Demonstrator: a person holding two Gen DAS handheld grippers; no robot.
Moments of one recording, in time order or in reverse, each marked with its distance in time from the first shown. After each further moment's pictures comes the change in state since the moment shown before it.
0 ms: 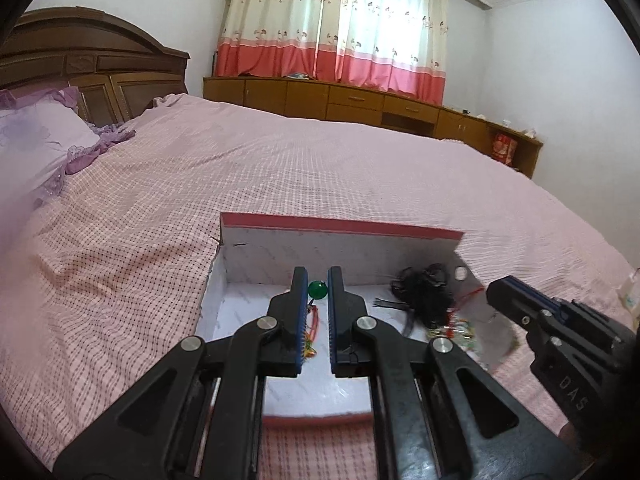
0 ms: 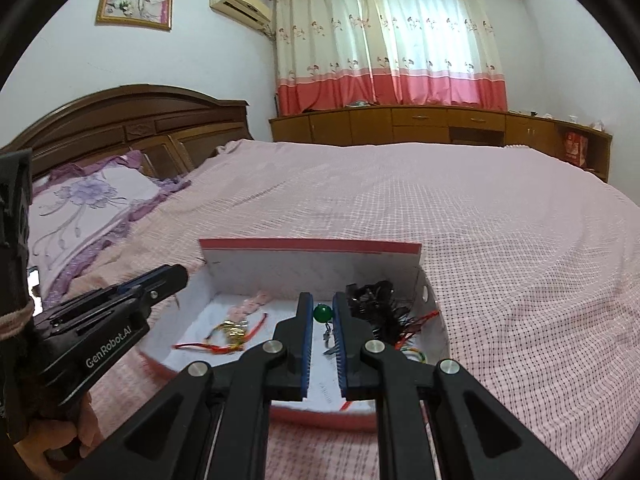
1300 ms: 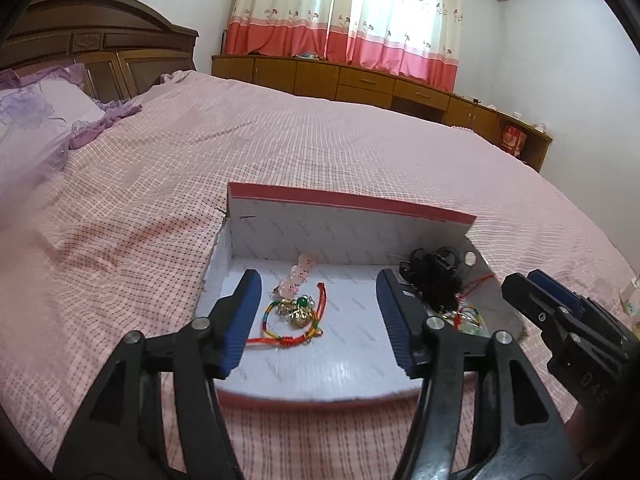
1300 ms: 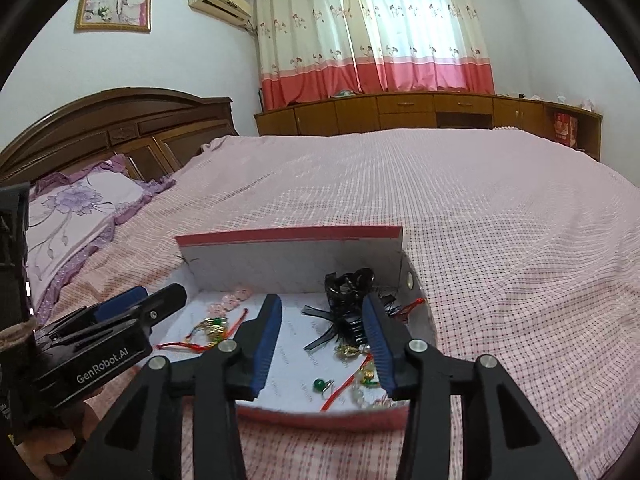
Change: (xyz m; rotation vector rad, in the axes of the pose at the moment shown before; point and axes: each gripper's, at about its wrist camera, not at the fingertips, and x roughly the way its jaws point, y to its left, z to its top) left arm -0.005 0.005 -0.005 -0.042 0.076 0.011; right arm -0.003 -0.016 -0.005 0.057 0.021 -0.014
